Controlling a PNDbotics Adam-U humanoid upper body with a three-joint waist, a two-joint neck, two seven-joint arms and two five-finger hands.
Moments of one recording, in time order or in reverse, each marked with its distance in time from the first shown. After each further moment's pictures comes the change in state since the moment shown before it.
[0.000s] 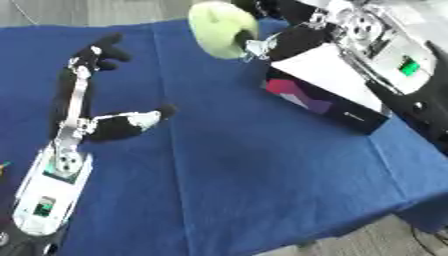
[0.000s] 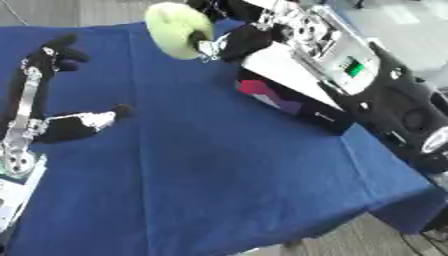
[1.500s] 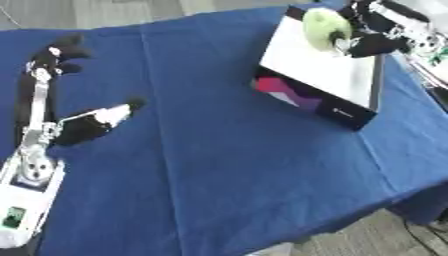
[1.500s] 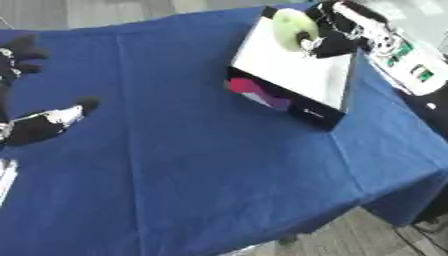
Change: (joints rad) left arm 0.005 0.018 0.018 -0.022 0.036 0.031 0.034; right arm 0.323 -0.175 -0.235 0.315 0.019 -0.143 -0.170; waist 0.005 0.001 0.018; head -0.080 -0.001
